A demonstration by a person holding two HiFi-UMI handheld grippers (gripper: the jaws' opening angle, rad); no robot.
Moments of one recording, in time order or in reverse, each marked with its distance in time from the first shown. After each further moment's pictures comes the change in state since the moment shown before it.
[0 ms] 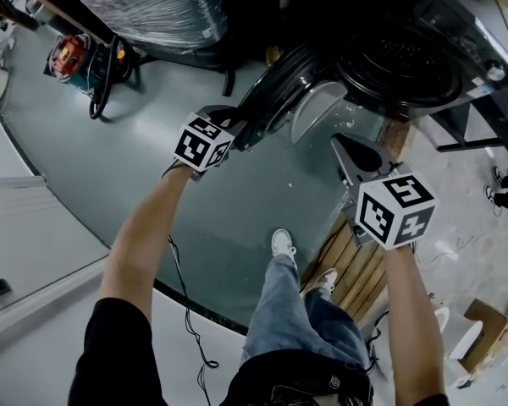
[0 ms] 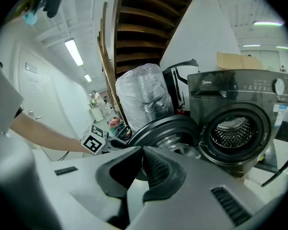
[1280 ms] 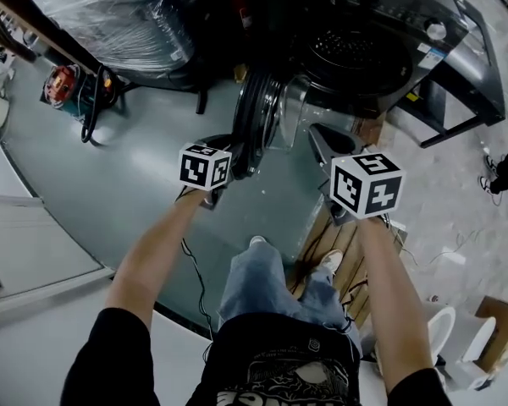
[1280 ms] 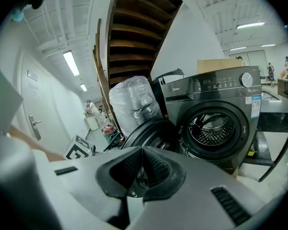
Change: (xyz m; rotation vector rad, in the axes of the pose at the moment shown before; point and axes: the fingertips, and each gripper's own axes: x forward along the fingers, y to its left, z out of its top) left arm 0.035 -0.149 0.017 -0.252 -0.046 0.057; right arm -0.086 -0.084 -0.044 0.055 -0.123 -0.052
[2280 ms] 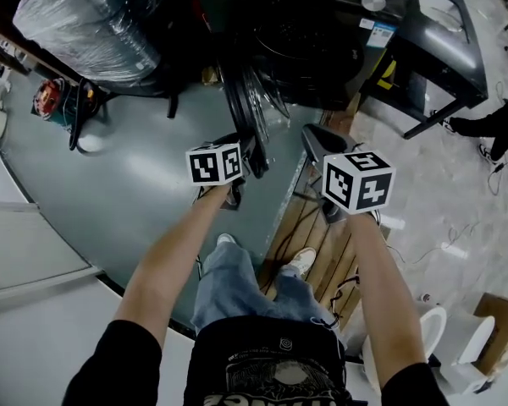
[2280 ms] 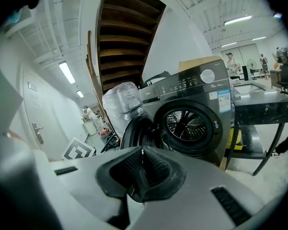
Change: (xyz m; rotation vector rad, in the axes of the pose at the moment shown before) left arm 0.098 -0.175 0.040 -0.266 -0.084 0.051; right arm -0.100 -0.148 -0.034 0.072 -0.029 -0.001
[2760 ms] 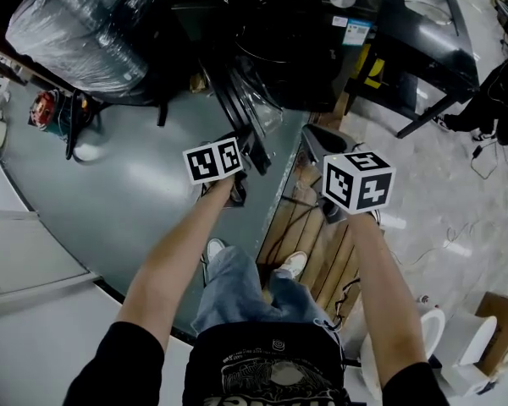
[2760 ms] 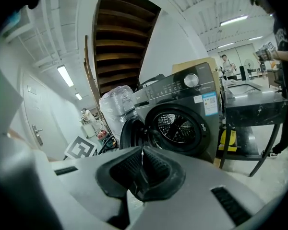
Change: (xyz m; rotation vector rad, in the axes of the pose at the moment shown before) left arm 0.042 -0.050 0.011 -0.114 -0.031 0.035; right arm -0.033 -0.065 0.005 0.015 -0.018 -0.007
